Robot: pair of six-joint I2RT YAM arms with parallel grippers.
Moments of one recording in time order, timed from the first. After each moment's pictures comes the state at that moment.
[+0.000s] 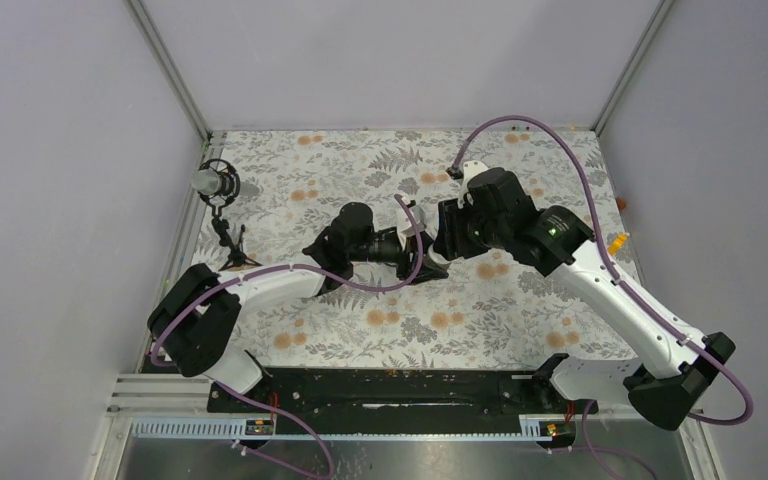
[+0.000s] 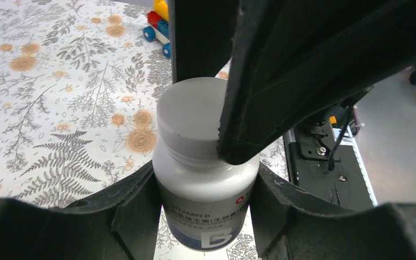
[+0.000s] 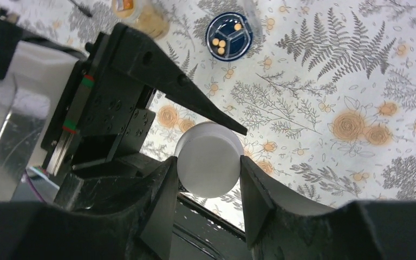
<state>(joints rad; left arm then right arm) -0.79 1.52 0.86 0.54 0.79 -0.06 0.71 1.22 1.36 -0.91 -0.03 0.33</state>
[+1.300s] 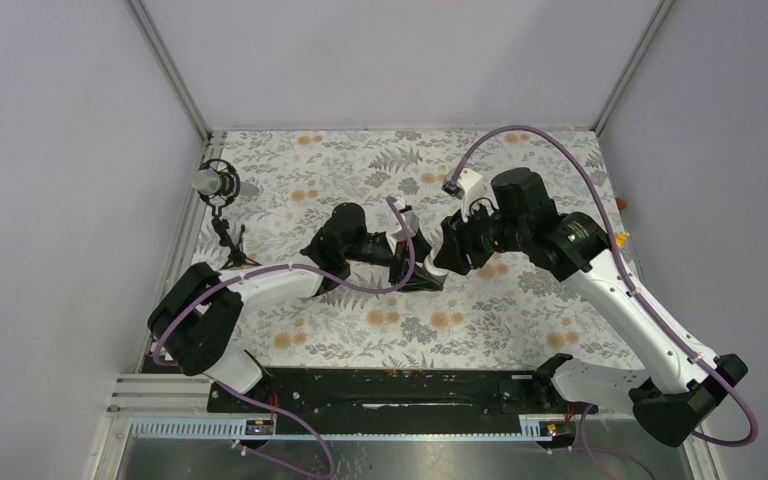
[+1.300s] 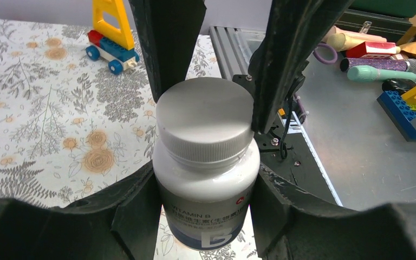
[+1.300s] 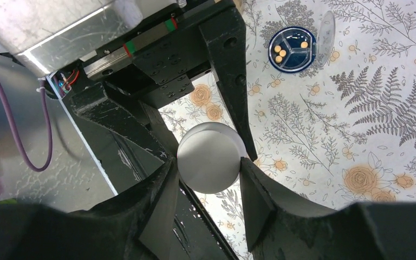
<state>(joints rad) -0.77 1.53 0.82 0.68 1.01 -0.14 0.63 1.14 1.29 -0.87 -0.41 0.02</state>
